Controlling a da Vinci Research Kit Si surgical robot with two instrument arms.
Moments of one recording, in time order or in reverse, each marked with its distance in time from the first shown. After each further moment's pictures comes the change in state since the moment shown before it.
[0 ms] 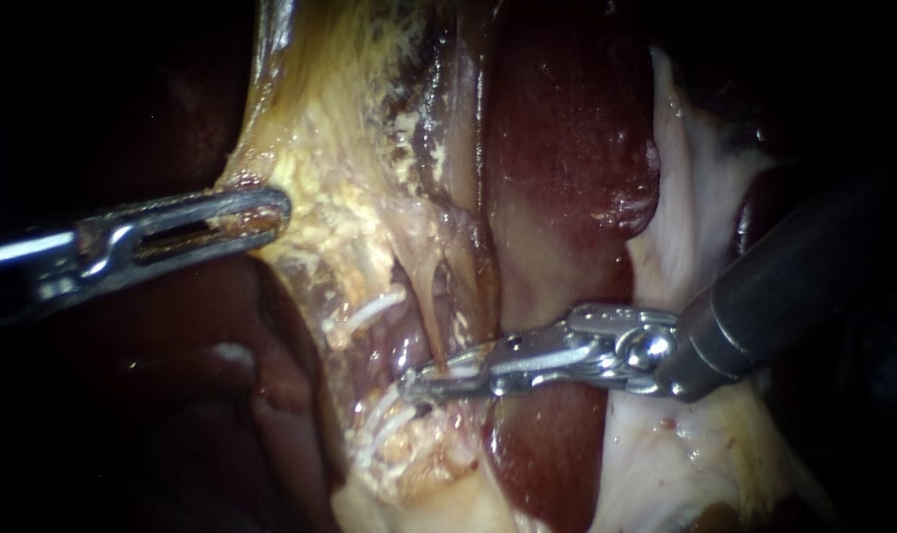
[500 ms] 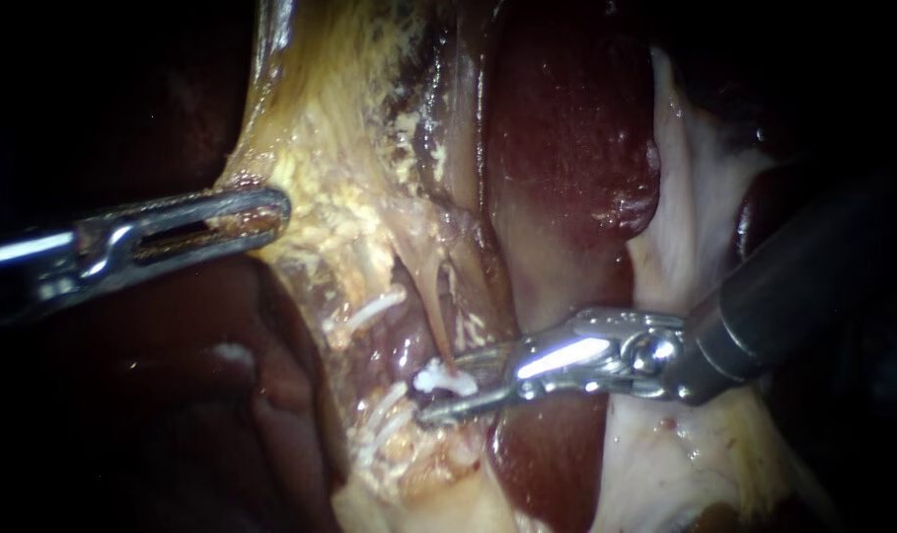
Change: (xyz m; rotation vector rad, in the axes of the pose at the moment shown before) right arm 0.000 -0.001 -0.001 0.012 0.019 -0.141; left arm 0.000 0.000 0.000 -0.001 -0.001 0.000
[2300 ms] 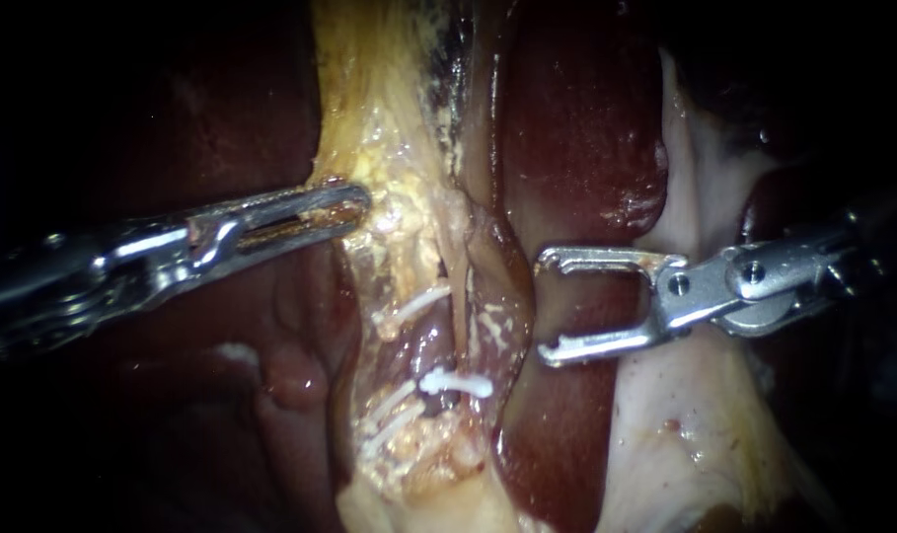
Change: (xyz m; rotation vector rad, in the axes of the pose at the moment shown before) right arm 0.006 -0.005 -0.014 -0.108 0.168 -0.574; left arm 0.006 0.004 0.010 -0.018 0.059 0.039
